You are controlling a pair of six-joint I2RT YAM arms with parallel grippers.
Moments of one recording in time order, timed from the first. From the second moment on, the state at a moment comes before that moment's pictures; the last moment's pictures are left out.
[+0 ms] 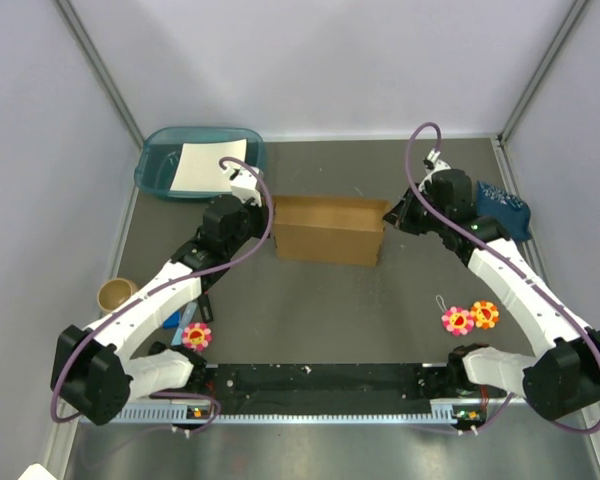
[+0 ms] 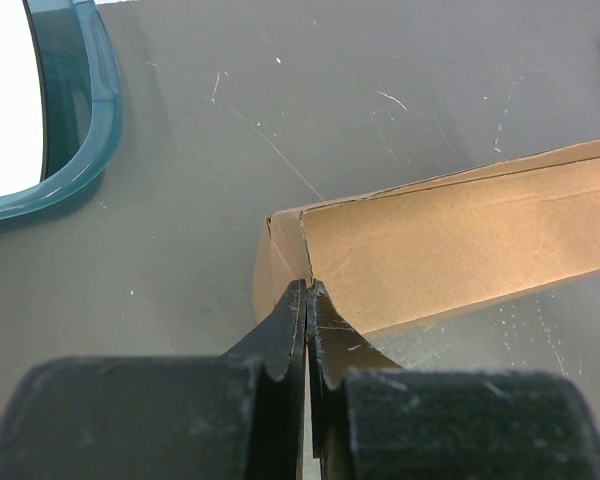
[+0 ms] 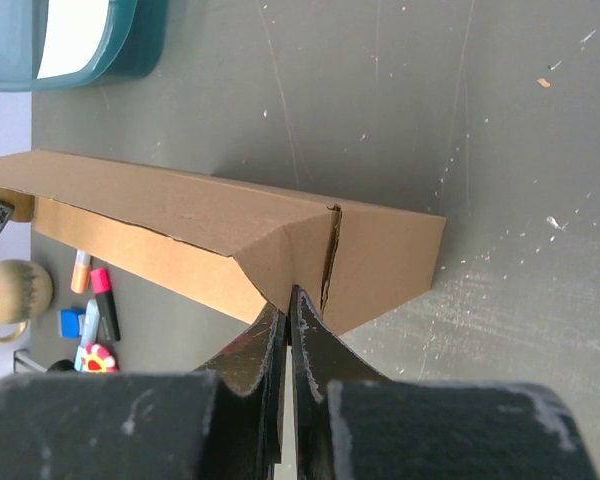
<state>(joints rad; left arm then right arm) -0.53 1.15 0.83 0.02 -0.08 -0.22 0.34 1.17 1.02 -0.43 -0.18 0.59</state>
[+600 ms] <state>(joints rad) -0.53 1.17 0.83 0.04 -0.08 -0.21 0.33 1.17 1.05 -0.50 -0.22 0.61</state>
